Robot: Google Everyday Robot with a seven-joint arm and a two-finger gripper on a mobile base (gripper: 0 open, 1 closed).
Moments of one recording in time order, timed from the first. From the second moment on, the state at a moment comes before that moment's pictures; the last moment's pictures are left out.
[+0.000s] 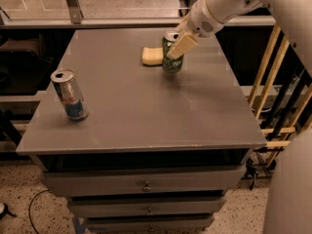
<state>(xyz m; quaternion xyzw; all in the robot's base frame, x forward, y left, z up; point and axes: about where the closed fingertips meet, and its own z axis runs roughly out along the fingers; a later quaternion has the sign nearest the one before) 0.701 -0.071 0.928 -0.61 0.70 0.10 0.35</state>
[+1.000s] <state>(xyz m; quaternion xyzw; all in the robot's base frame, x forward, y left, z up) 0.711 -0.065 0.908 -0.62 0.71 0.11 0.33</state>
